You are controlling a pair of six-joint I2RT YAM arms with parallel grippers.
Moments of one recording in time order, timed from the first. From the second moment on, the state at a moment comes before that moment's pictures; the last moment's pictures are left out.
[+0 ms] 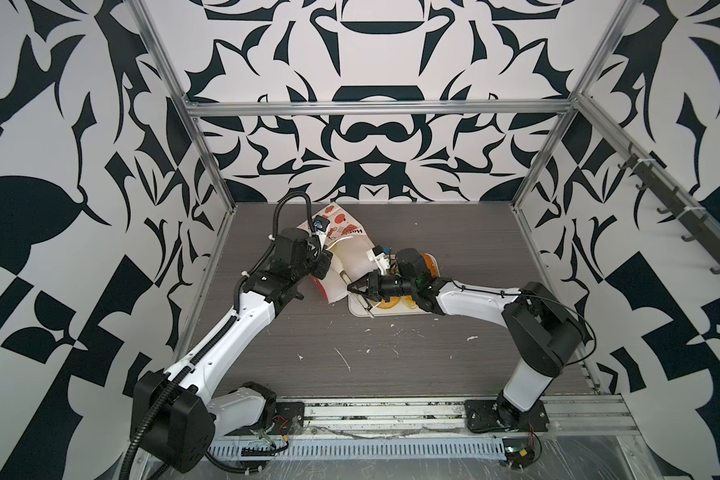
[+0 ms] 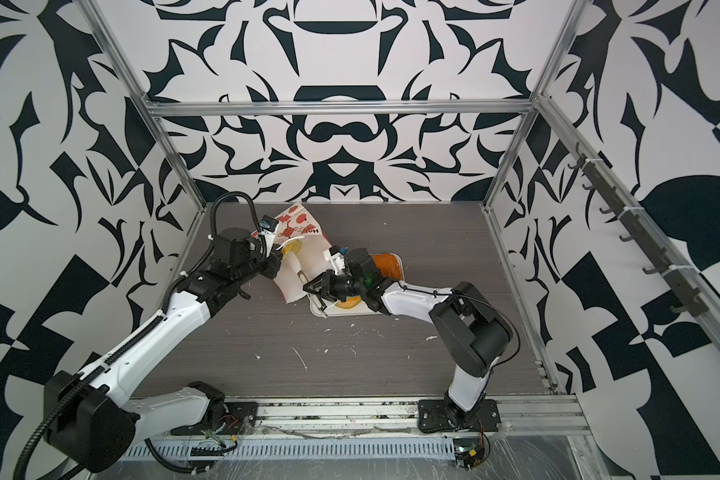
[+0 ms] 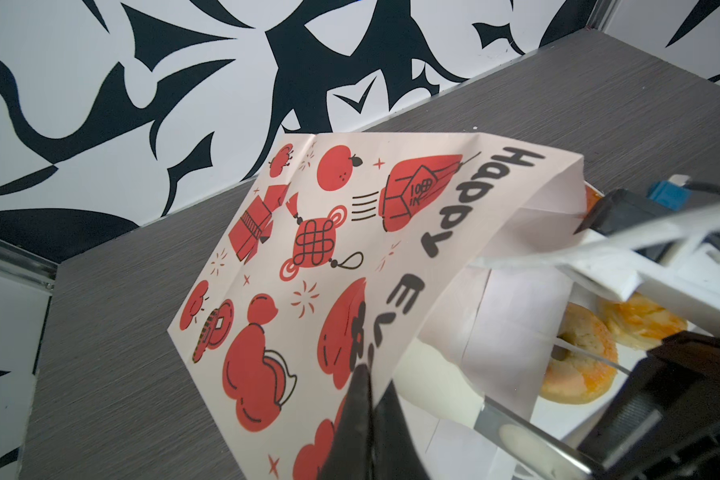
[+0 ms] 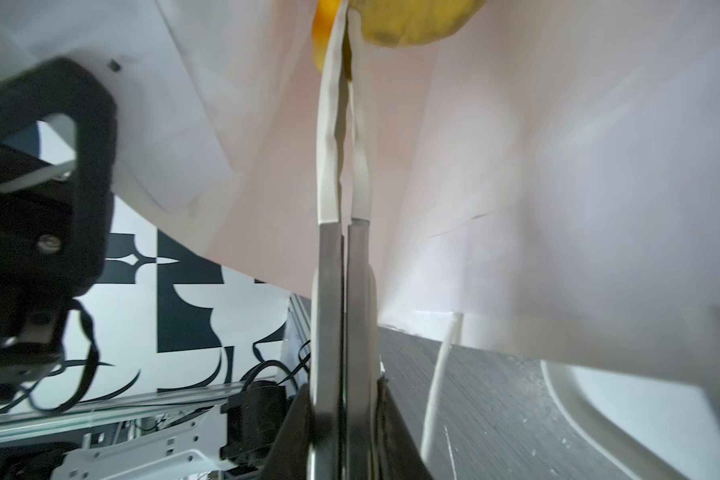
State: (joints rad) left arm -0.43 1.20 0.97 -0.28 -0.01 0.13; right arm 0.70 1.73 0.95 0.38 -0.71 1.04
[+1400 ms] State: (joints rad) left arm -0.45 1.20 0.87 -0.18 -0.12 0.16; right arm 0.65 1.56 0.87 -0.10 -0.64 0.81
